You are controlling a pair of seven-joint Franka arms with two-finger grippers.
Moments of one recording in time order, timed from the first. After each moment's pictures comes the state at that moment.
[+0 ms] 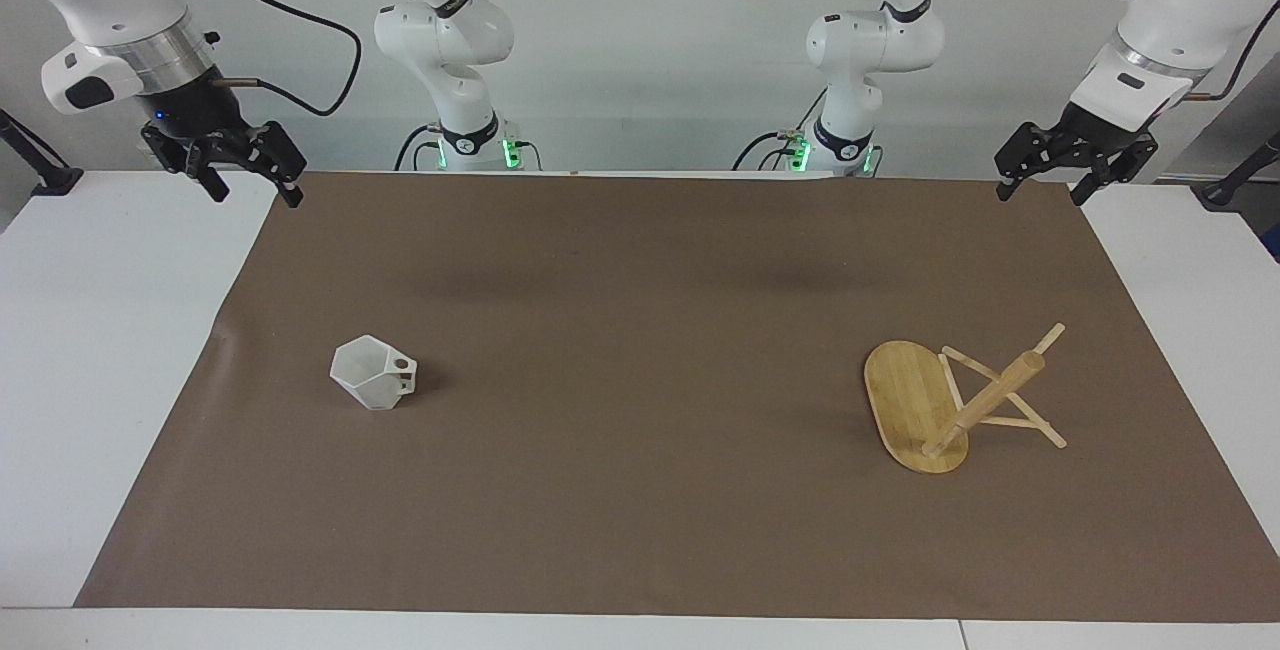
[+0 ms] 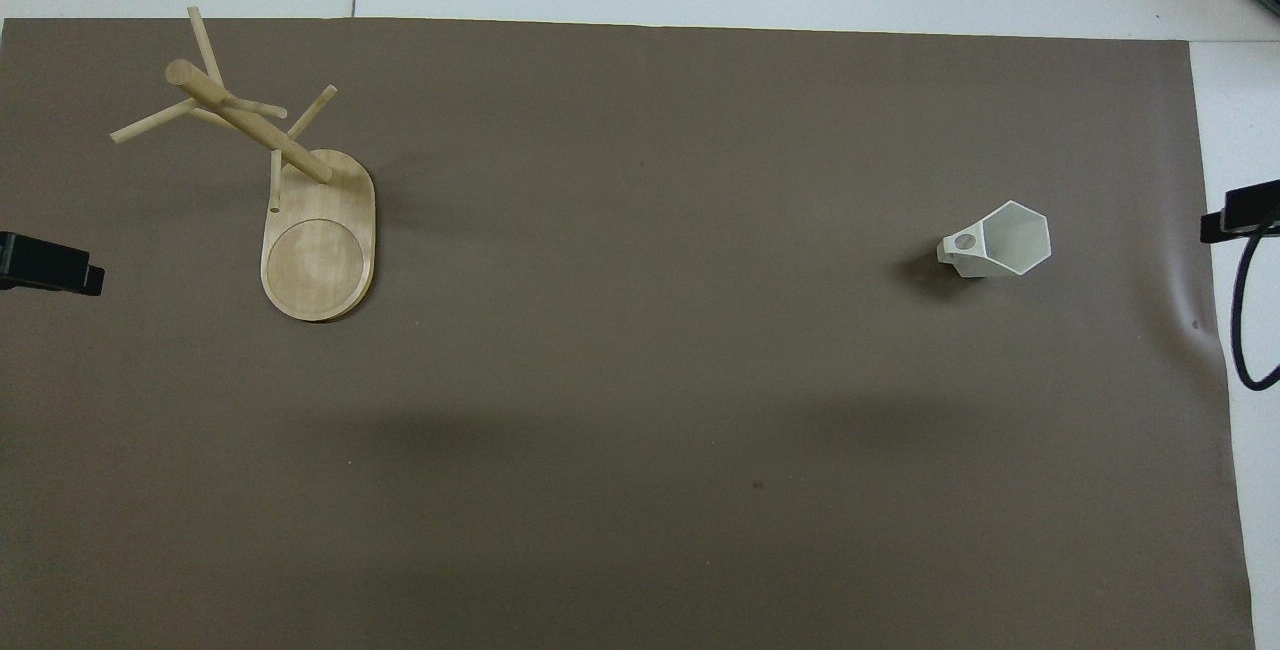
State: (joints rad) left arm -0.05 -0.07 0.06 -1.63 -0.02 1.56 0.12; right arm -0.01 0.03 -0.16 -1.50 0.05 1.56 -0.02
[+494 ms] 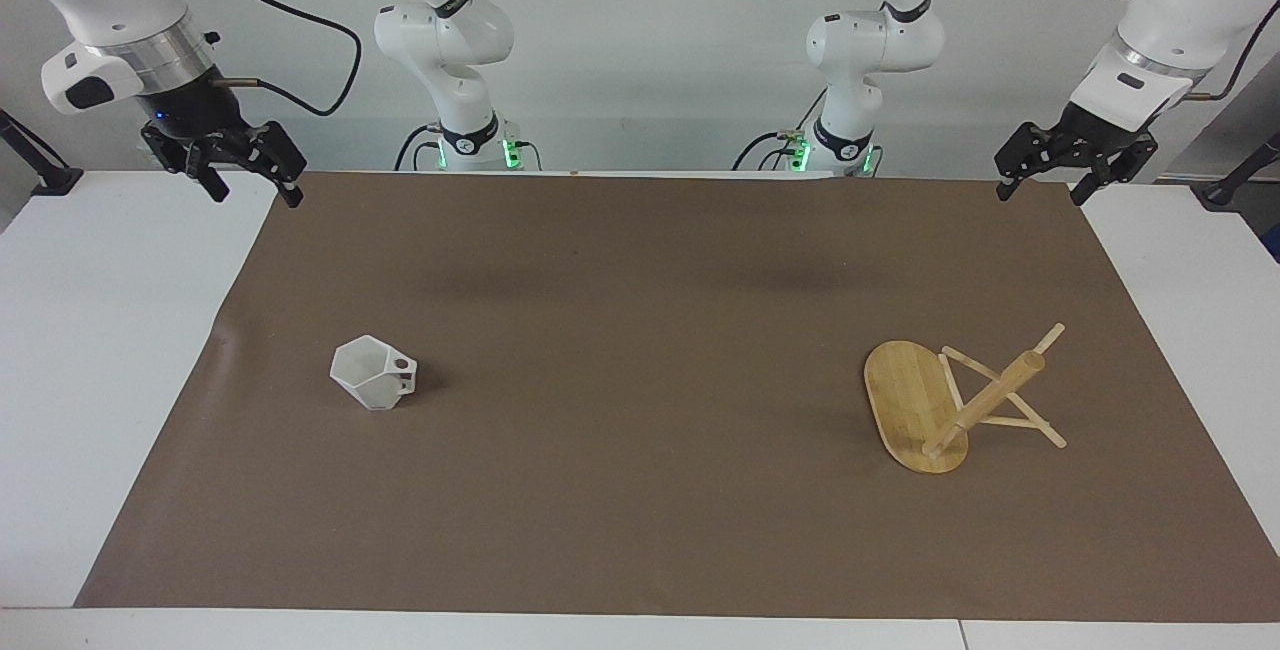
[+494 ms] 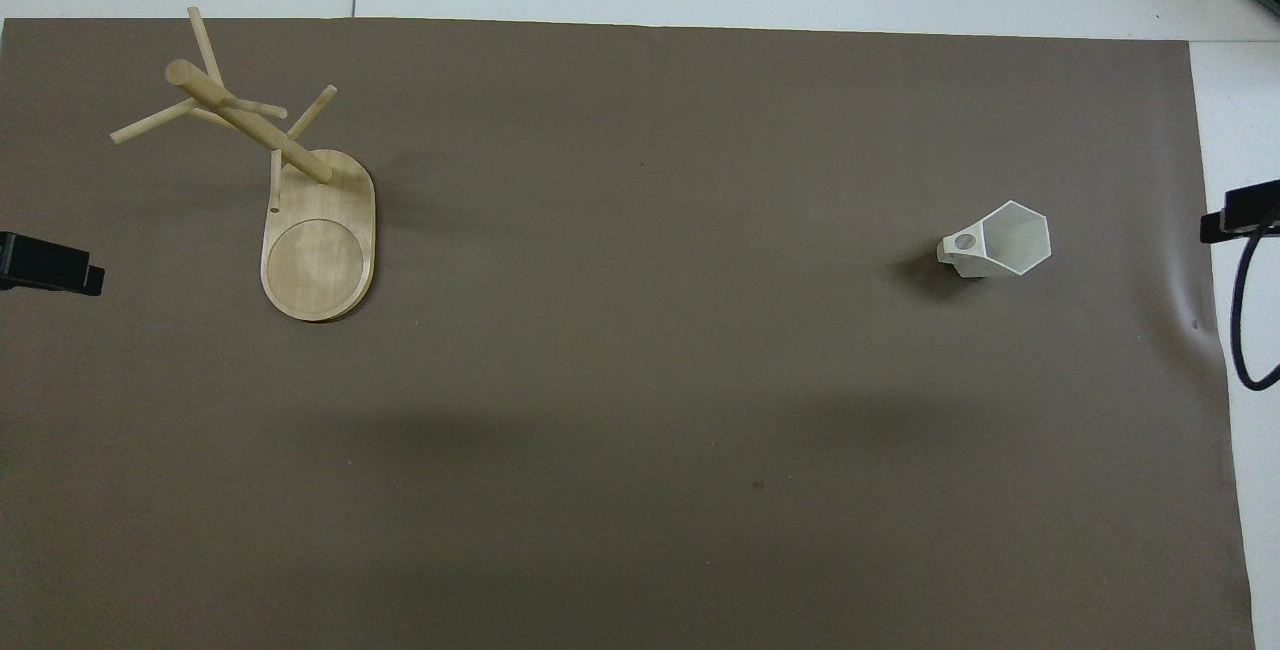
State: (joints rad) left arm -0.05 -0.07 0.06 -1.63 -0.02 1.56 0.12; right arm -0.01 0.03 -0.16 -1.50 0.05 1.56 -0.02
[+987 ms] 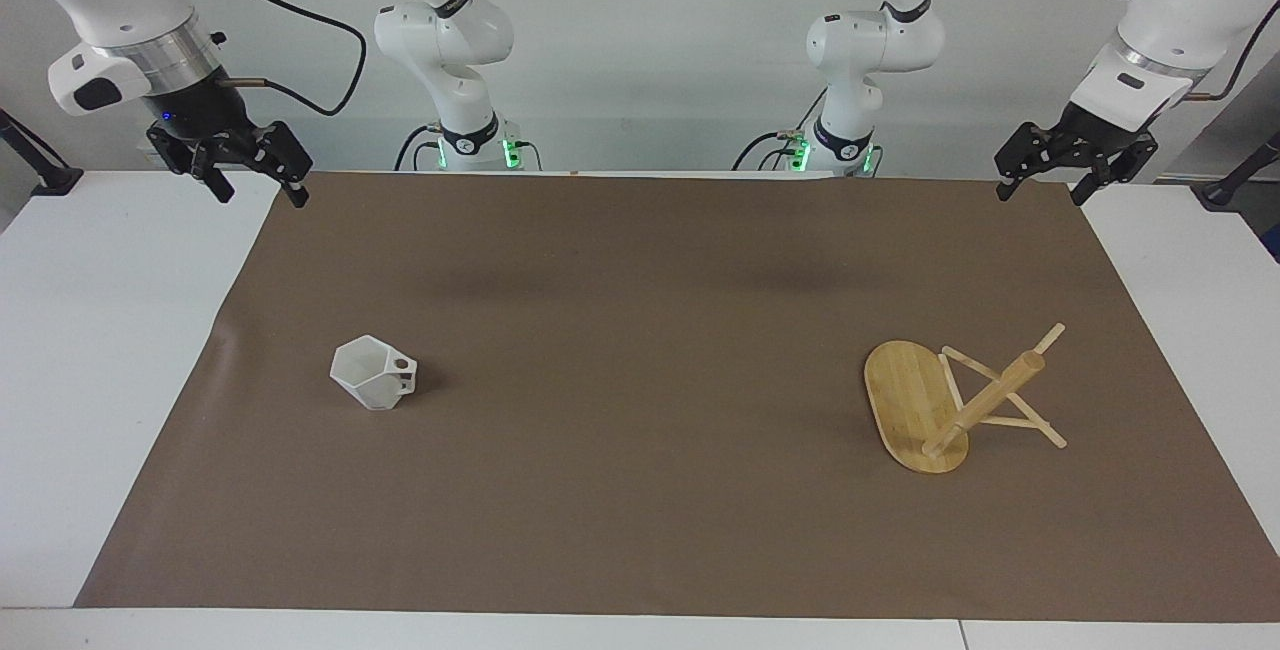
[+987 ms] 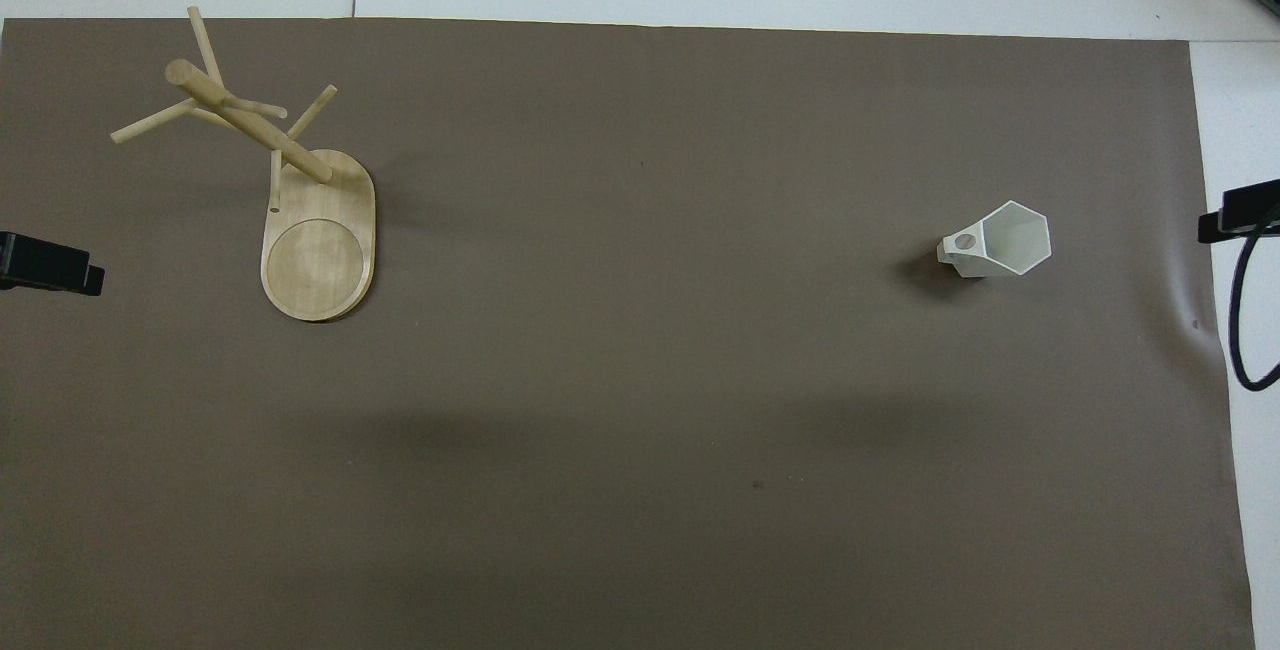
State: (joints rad) left arm -0.05 -0.07 0.06 -1.63 -0.02 1.56 0.12; right arm 0.00 0.03 -0.15 -1.50 0.05 1.56 -0.02
